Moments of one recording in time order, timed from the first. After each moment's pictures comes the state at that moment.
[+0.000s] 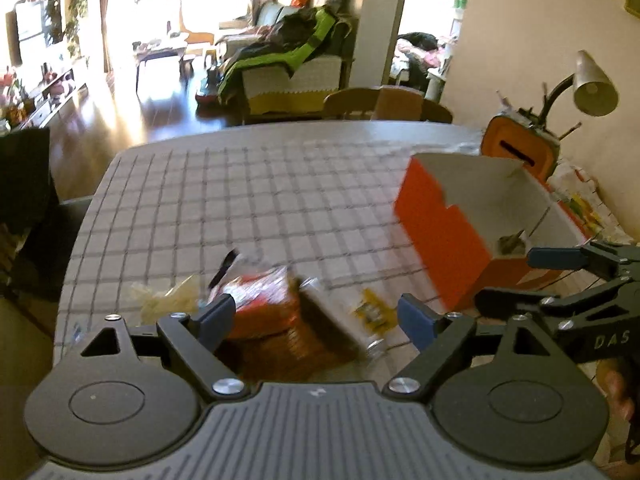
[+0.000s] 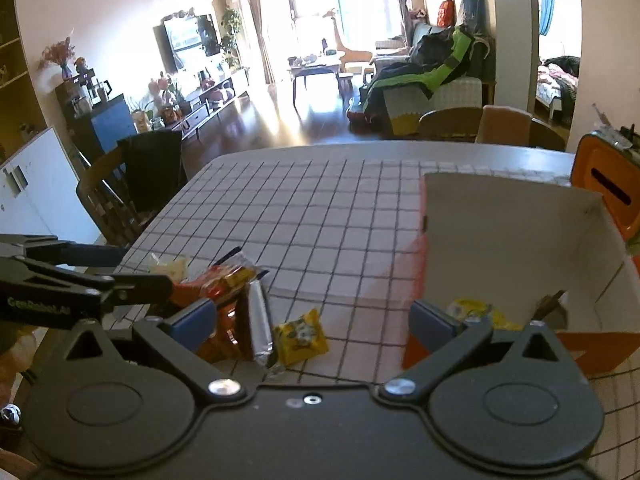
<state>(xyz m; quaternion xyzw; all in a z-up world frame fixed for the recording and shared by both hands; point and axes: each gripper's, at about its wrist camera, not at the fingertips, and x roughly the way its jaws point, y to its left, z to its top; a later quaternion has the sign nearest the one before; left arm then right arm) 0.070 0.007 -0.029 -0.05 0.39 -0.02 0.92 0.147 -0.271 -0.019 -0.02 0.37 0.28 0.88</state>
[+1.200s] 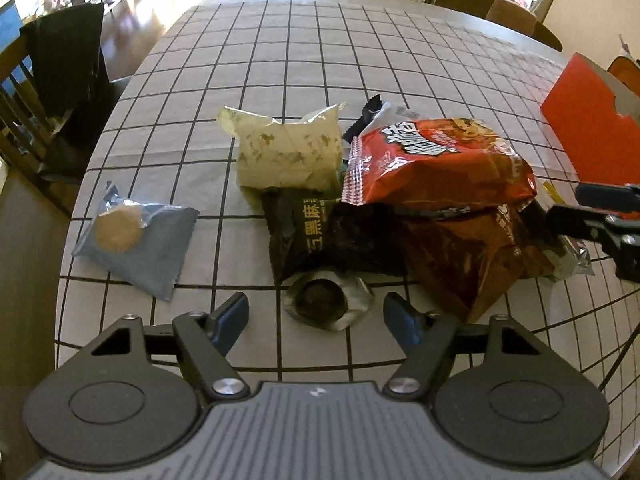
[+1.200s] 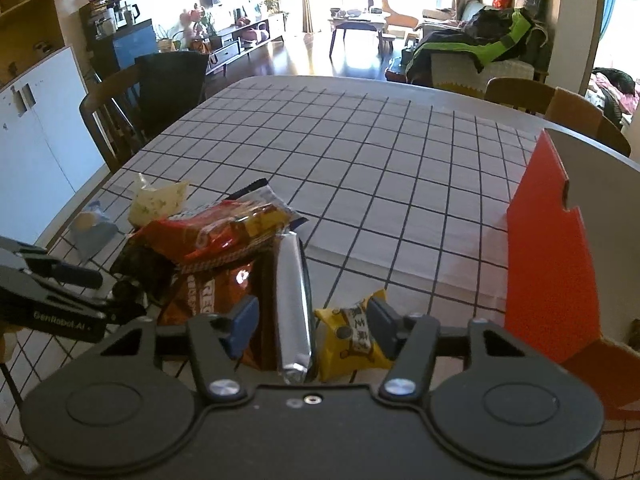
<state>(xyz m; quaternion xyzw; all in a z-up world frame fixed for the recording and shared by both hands) 0.085 0.096 -0.161 -0.09 0.52 0.07 0.85 0.172 -0.178 -0.104 -0.11 0.41 0.32 0.85</state>
